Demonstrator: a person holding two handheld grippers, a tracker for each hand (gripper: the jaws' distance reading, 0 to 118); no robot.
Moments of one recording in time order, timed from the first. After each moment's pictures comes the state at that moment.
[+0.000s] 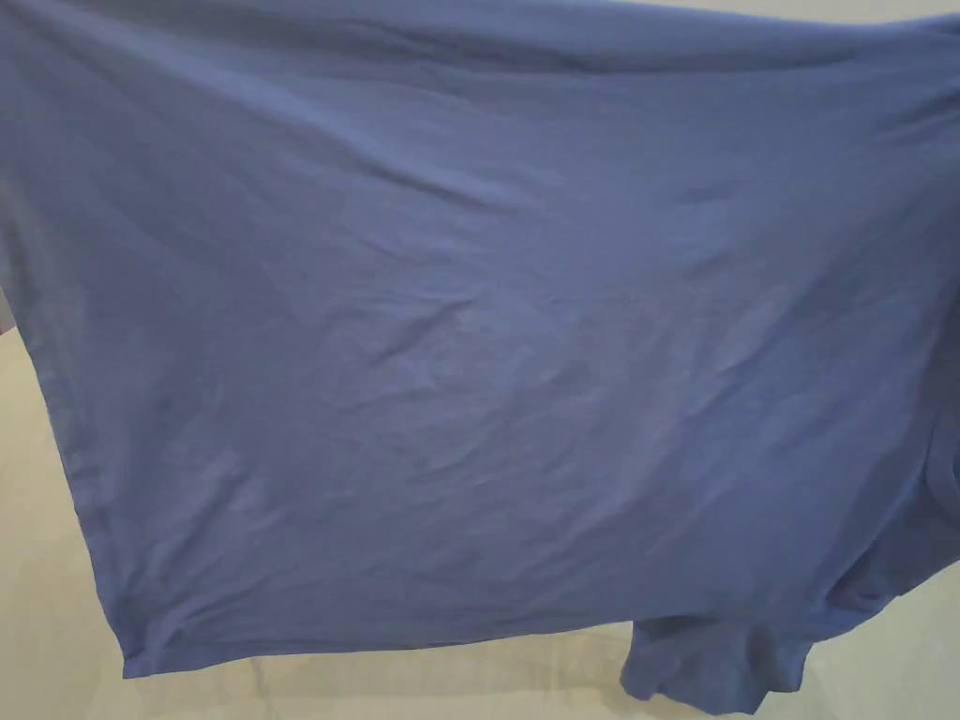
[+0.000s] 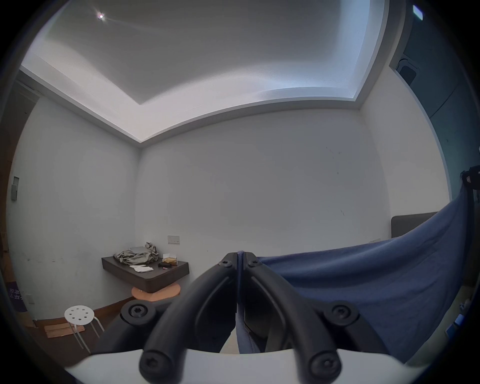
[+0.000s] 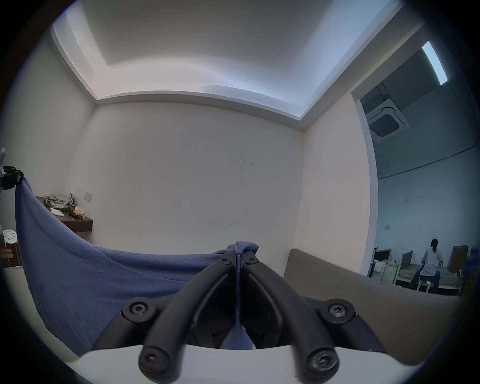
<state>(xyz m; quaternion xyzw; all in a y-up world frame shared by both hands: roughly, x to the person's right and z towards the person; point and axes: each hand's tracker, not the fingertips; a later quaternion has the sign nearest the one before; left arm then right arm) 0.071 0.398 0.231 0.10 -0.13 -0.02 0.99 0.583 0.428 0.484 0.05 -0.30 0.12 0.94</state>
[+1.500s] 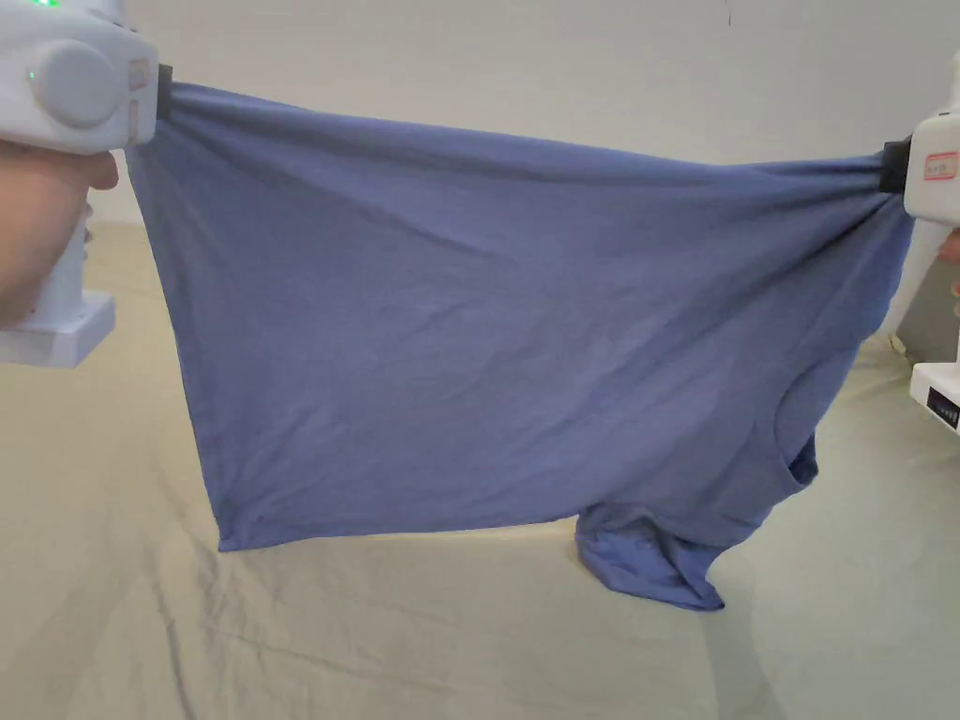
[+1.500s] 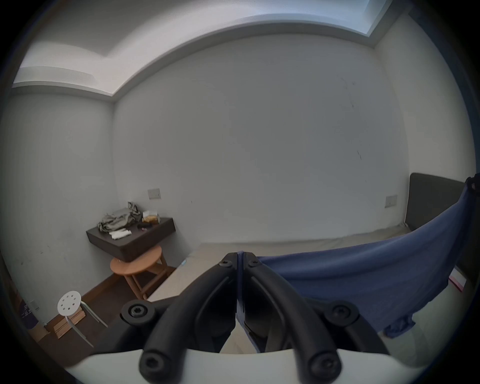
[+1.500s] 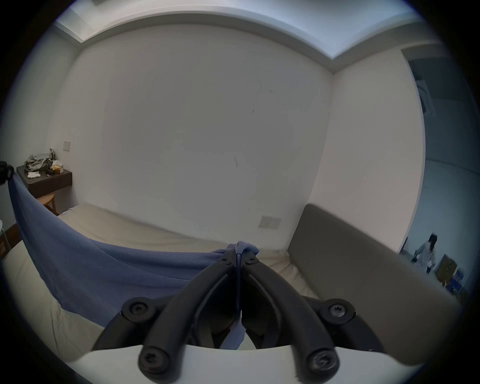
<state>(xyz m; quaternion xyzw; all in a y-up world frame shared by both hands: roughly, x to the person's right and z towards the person) 0.213 0.302 -0.038 -0.09 -0.13 -0.07 0.98 0.718 0.326 0.206 -0.15 -0.32 0.09 0.93</state>
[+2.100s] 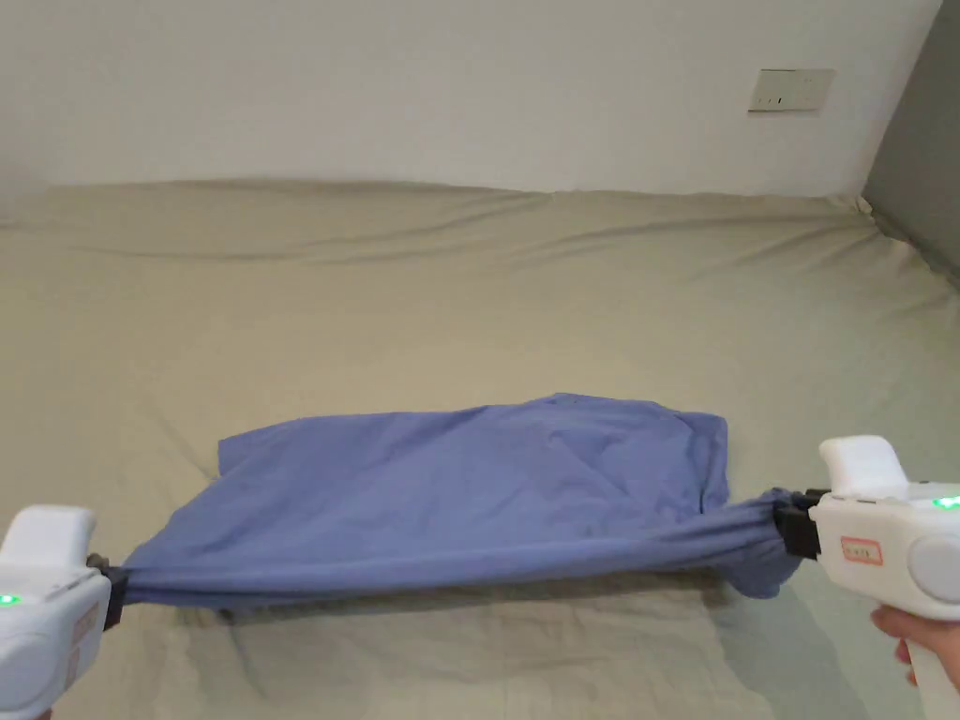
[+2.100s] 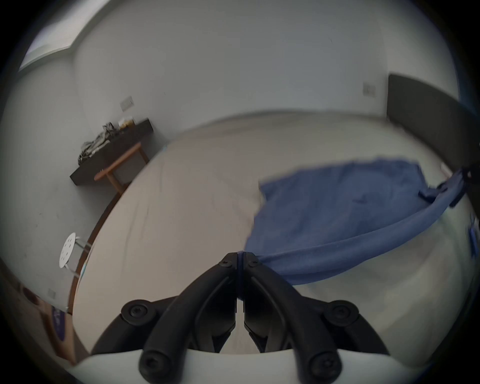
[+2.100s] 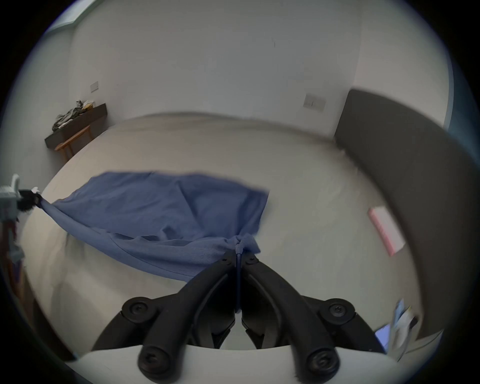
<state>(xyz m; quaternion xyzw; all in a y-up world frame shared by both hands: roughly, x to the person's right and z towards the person) 0.108 -0.006 0.150 -0.37 -0.16 -0.20 0.89 0.634 0.032 0.406 -0.40 -0.18 -0.07 0.89</state>
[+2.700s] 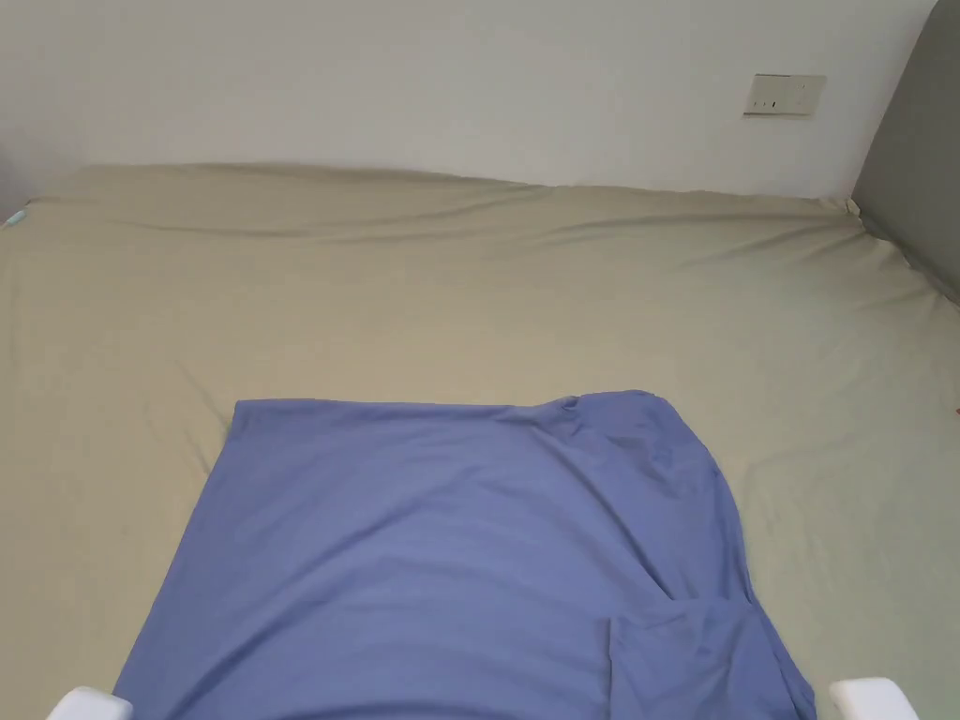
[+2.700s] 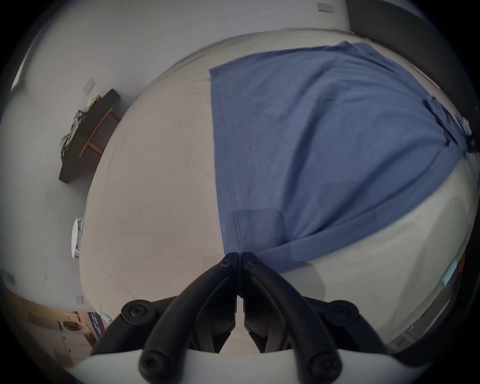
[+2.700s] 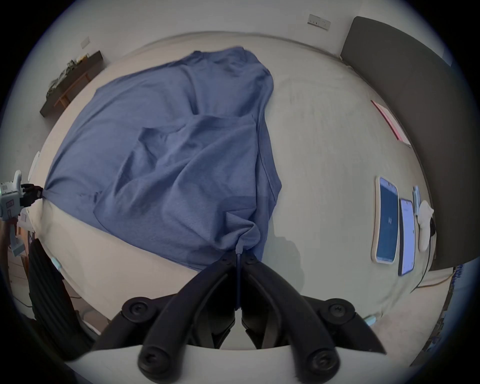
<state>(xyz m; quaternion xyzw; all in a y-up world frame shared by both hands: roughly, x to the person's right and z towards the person) 0.052 -0.086 0.292 -0.47 -0.20 -0.32 0.80 0.573 -0.057 0.567 -0.57 -0.18 -0.09 0.80</state>
